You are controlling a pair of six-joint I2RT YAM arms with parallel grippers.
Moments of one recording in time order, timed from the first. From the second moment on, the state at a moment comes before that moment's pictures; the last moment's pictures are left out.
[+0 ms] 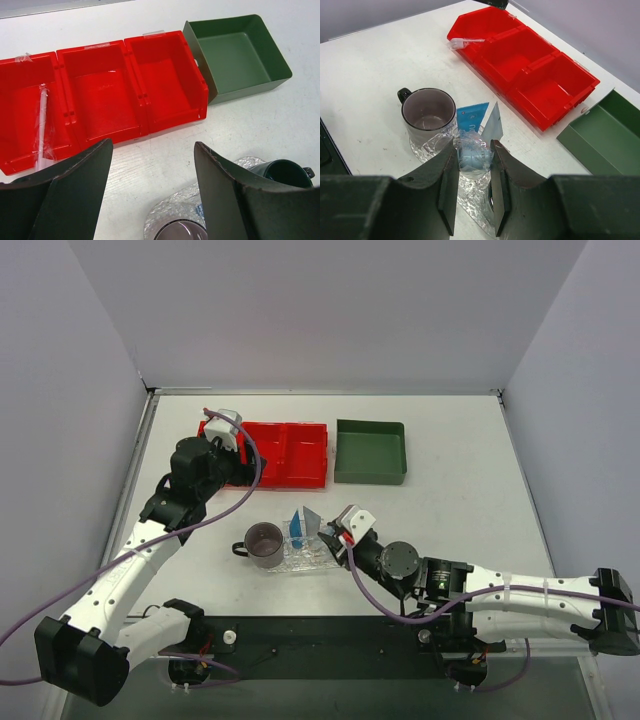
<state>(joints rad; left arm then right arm) -0.38 1.04 0.91 -0.19 0.05 -0.17 1.34 0.92 0.59 0.20 0.51 -0.08</state>
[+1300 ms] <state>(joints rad) -0.38 1.05 0.91 -0.19 0.05 -0.17 1.34 1.11 0.51 0.46 0.59 -0.08</state>
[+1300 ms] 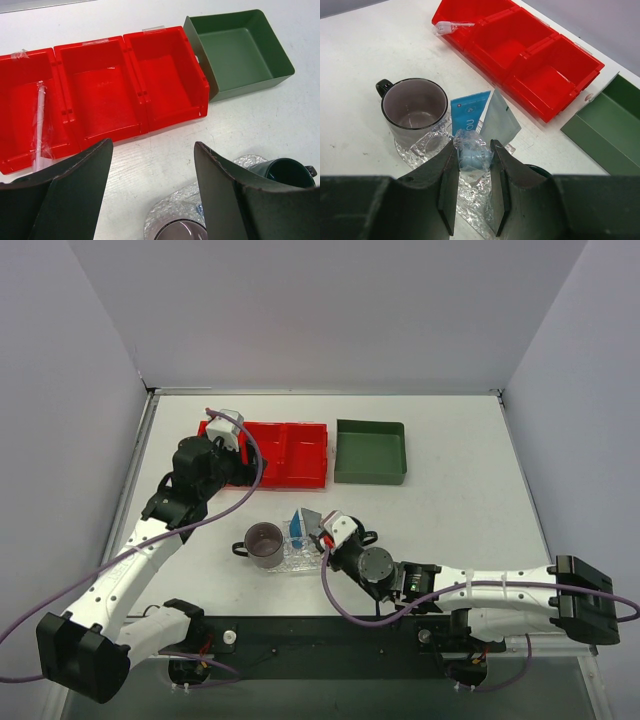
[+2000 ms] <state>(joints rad) -0.38 1.06 0.91 -0.19 0.06 -0.17 1.34 1.14 0.47 0.55 0.62 -0.08</state>
